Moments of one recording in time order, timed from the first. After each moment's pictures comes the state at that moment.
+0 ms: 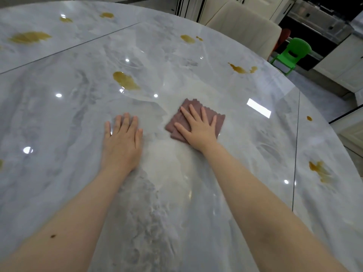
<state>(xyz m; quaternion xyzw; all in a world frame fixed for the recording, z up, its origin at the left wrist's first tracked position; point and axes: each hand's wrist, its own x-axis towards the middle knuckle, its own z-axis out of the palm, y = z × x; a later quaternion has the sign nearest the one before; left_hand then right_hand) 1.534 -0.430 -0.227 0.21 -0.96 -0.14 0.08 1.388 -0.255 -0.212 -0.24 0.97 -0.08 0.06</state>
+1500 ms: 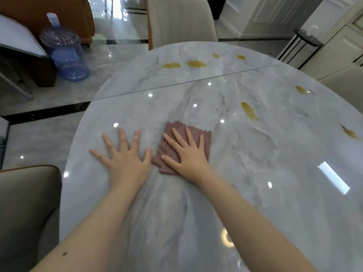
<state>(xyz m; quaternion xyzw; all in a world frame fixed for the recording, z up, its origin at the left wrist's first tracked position) 1.791 -0.581 -0.216 0.55 -0.83 -0.09 0.02 1.636 -0.495 -0.208 -0.57 0.81 -0.06 0.09</state>
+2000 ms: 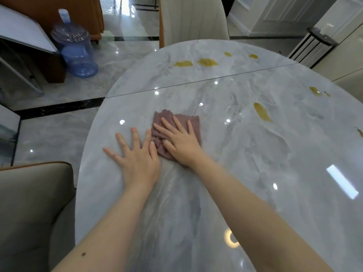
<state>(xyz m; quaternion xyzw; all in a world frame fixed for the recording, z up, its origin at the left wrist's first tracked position) 1.791 -0.580 -0.216 0.56 -0.82 -0.09 0.06 1.647 -0.559 -0.210 -0.63 0.77 -0.04 0.09</state>
